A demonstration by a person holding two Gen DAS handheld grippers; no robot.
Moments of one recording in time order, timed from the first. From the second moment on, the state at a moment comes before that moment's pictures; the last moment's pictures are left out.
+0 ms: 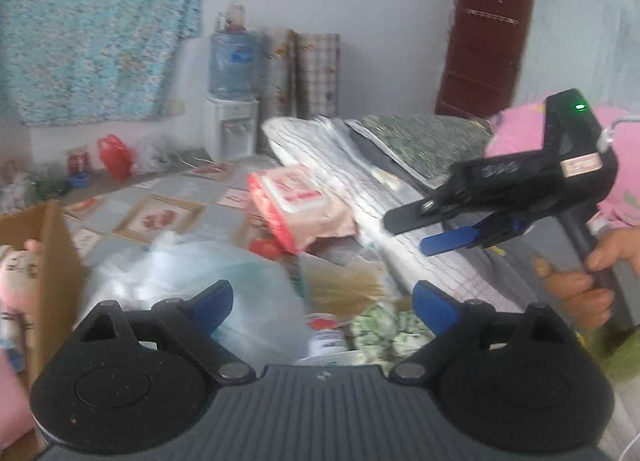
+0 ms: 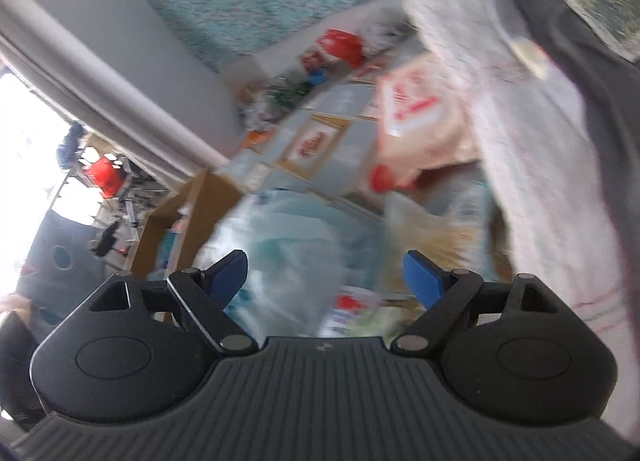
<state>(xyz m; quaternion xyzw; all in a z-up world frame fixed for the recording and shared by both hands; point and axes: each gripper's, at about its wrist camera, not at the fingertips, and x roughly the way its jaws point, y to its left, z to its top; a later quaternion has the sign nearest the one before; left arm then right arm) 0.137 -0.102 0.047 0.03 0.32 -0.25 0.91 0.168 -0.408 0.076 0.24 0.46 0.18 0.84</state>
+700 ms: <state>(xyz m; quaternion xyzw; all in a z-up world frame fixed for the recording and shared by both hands) 0.192 -0.147 -0.020 0.04 0.36 -0.26 0.90 0.252 -0.393 -0.017 0.15 0.55 0.11 0.81</state>
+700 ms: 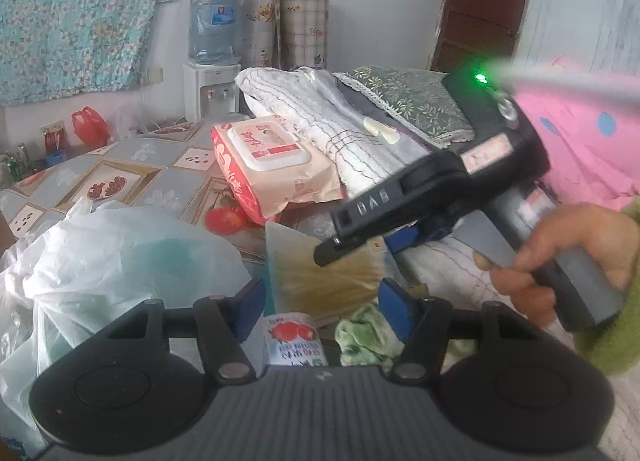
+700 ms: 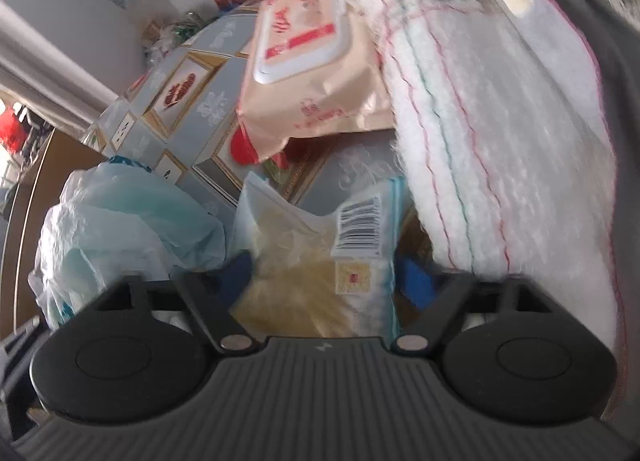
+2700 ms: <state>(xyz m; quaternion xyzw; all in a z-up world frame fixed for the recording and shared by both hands) 0.026 0.166 0.050 -0.19 0.25 0.02 0.95 0.170 0.082 0.129 -0.32 0.41 0.54 0.66</state>
